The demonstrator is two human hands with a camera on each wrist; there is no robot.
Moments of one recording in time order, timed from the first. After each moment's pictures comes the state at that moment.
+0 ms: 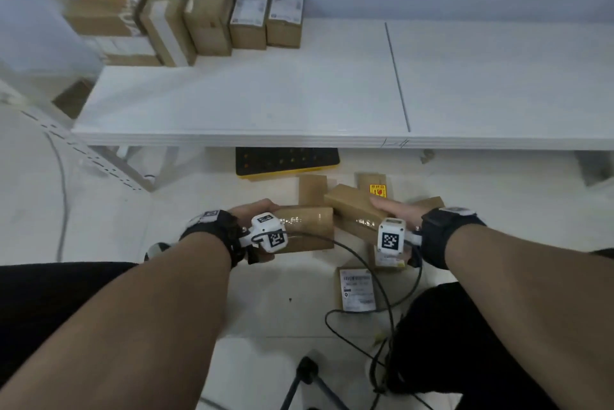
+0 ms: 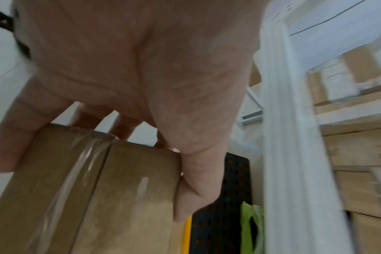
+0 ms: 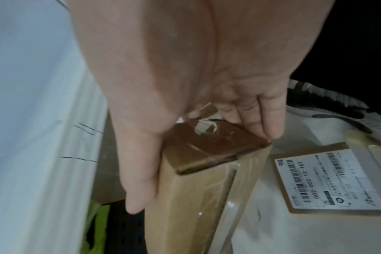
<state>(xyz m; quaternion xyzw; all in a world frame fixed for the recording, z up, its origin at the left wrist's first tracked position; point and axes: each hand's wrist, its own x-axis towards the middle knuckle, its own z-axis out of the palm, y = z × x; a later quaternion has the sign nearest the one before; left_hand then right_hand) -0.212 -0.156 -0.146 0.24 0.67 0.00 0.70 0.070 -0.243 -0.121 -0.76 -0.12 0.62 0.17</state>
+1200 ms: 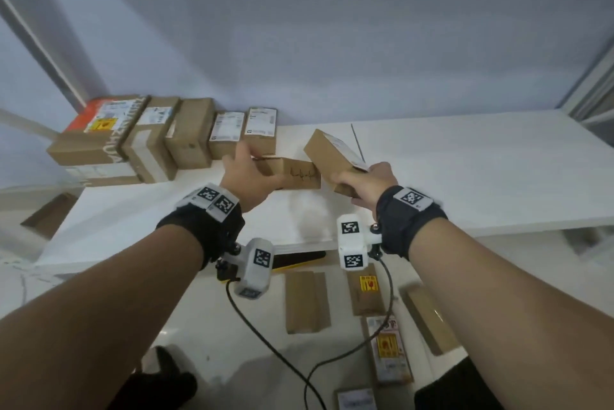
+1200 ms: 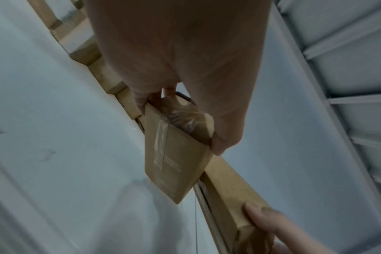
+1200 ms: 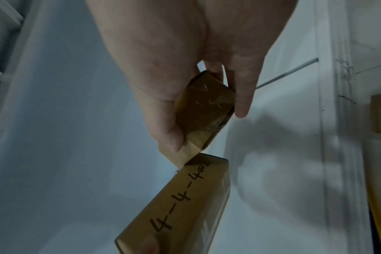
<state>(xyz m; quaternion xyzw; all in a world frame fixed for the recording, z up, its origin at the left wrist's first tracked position) -0.110 0.016 -0.027 0.69 0.59 0.24 0.35 0.101 -0.057 -0.040 -0.77 -0.26 0.39 0.43</state>
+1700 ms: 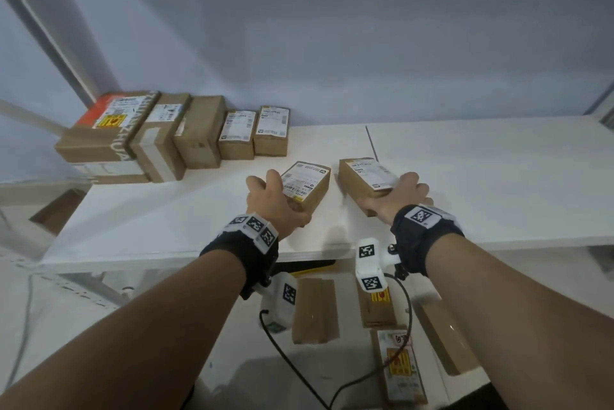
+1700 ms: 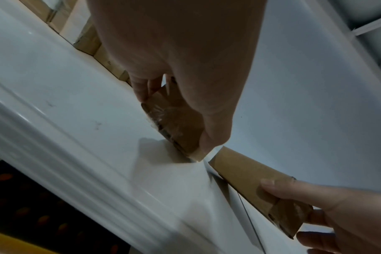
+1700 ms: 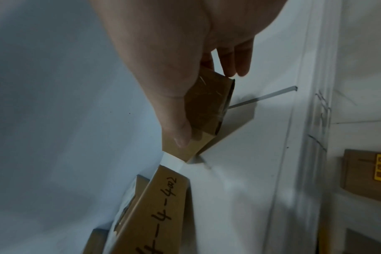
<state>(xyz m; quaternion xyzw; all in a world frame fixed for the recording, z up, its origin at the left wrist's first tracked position) -0.092 0.006 -0.080 0.73 0.62 0.16 0.23 0.116 -0.058 -0.065 -0.90 -0.31 0.21 0.20</state>
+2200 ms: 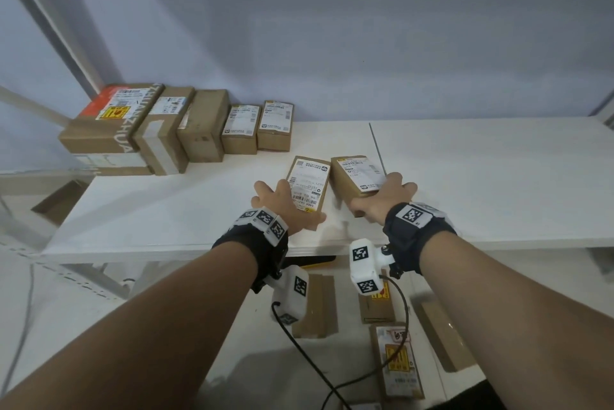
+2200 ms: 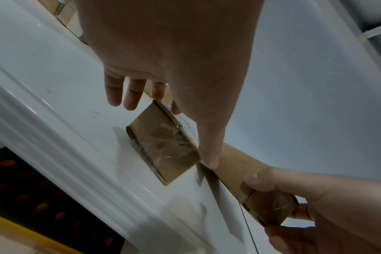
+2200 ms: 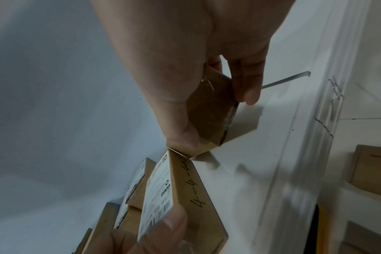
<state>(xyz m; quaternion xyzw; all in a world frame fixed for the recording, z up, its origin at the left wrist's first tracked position) -0.083 0.004 -0.082 0.71 0.66 0.01 0.23 0.097 -0.050 -0.066 -0.87 -0.33 0.28 0.23</state>
